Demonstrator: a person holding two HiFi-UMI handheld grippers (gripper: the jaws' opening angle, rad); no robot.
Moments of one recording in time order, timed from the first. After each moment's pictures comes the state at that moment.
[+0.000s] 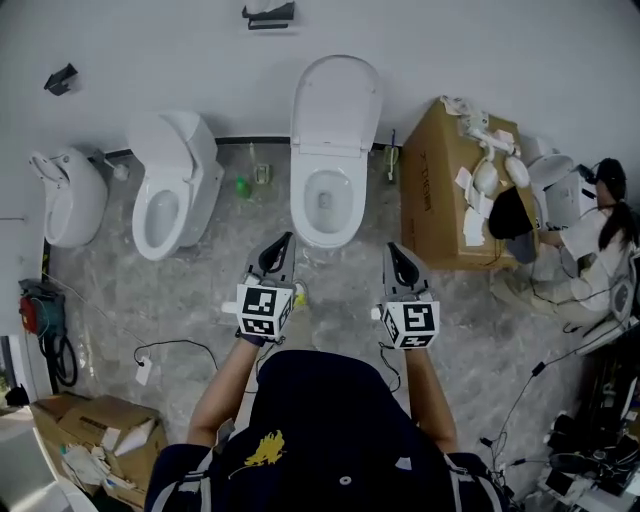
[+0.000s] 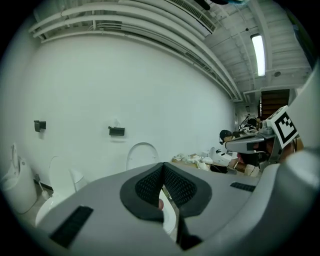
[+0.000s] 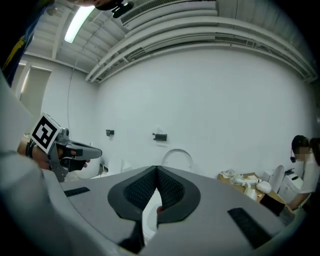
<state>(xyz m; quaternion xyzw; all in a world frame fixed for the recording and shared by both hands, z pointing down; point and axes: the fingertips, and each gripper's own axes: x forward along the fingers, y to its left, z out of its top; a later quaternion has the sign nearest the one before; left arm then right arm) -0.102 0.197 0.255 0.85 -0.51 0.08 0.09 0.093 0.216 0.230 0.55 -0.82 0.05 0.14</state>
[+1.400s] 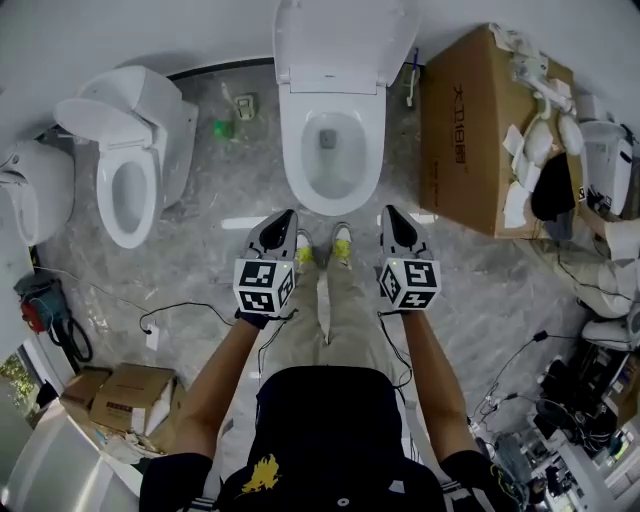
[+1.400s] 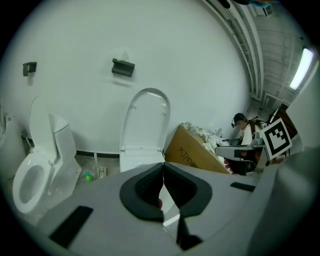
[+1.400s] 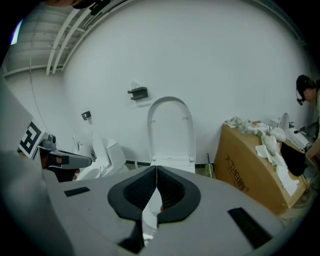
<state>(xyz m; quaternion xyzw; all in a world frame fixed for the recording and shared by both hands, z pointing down) -0.094 0.035 0.500 0.81 -0.46 0.18 0.31 0.097 0.028 0.487 0.57 -0.76 0.26 0.20</state>
